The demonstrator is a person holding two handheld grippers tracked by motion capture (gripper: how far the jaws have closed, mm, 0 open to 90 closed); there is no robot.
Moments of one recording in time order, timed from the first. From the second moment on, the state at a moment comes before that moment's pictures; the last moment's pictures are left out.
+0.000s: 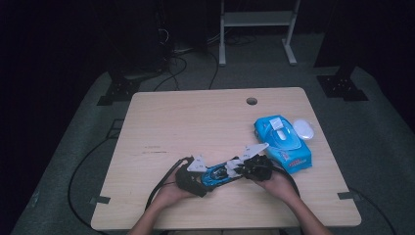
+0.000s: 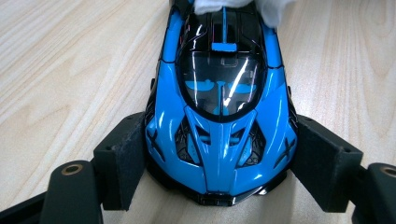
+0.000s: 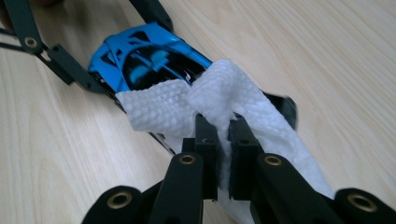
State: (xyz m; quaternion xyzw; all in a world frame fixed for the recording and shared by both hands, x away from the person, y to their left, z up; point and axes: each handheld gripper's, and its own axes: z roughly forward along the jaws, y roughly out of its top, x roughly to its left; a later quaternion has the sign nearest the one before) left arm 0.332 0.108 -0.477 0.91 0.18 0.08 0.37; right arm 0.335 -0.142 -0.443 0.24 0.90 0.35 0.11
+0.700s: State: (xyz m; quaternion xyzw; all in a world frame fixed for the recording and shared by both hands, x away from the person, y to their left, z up) left arm 0.332 0.108 -0.478 0.91 0.18 0.08 0.37; right arm 0.337 -0.145 -0.441 0.25 0.90 0.34 0.12
